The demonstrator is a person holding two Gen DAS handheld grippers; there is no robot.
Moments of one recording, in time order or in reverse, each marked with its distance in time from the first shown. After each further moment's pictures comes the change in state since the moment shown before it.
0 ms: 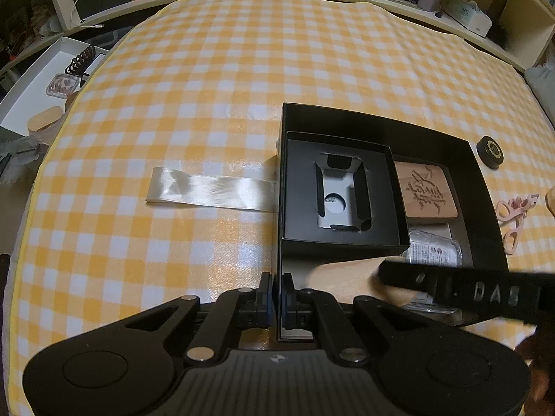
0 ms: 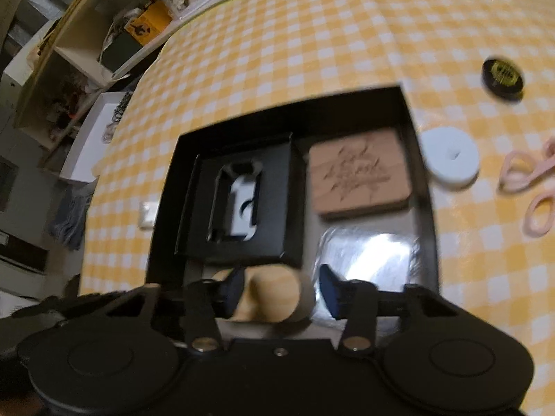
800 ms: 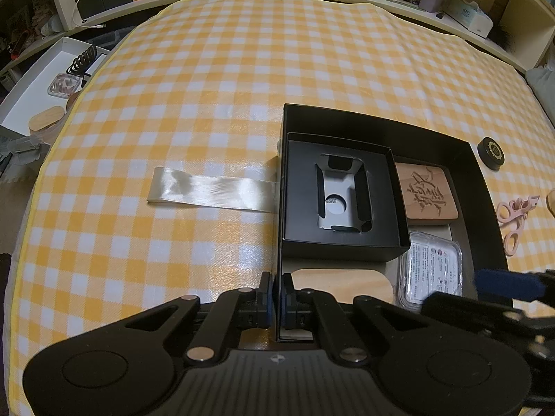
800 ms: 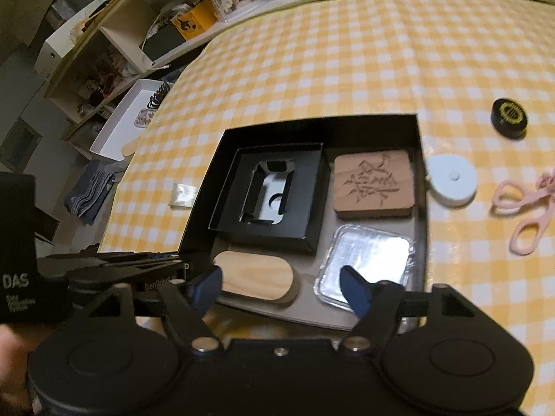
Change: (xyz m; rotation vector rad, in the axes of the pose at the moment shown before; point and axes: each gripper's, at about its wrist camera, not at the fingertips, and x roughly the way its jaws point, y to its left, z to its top) left arm -0.002 0.002 0.000 -0.003 -0.003 -0.001; right arm -0.046 0.010 -0.013 -0.181 -0.070 -0.013
